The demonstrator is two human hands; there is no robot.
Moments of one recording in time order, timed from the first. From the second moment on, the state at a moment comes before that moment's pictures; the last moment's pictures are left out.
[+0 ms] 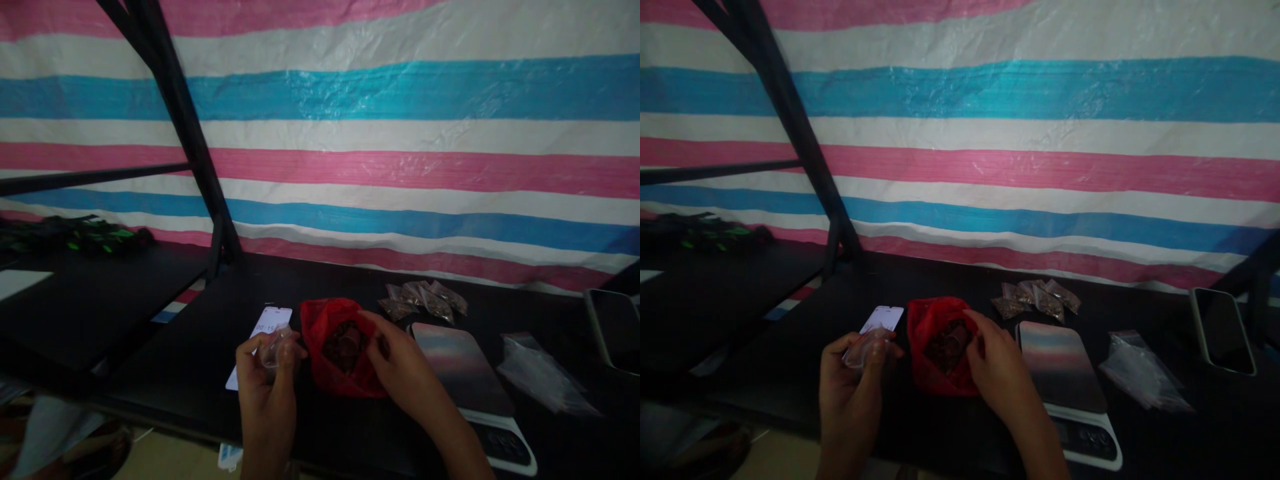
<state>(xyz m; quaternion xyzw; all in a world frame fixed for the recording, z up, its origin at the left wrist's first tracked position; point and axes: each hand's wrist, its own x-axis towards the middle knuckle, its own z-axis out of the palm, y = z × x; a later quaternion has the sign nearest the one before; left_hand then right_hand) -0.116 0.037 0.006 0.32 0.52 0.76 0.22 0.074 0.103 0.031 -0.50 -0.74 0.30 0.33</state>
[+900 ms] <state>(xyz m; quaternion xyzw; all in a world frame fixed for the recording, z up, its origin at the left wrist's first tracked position) -0.099 0.046 0.005 0.32 0.56 0.74 0.17 0.077 0.094 0.039 -0.40 -0.73 0.35 0.42</state>
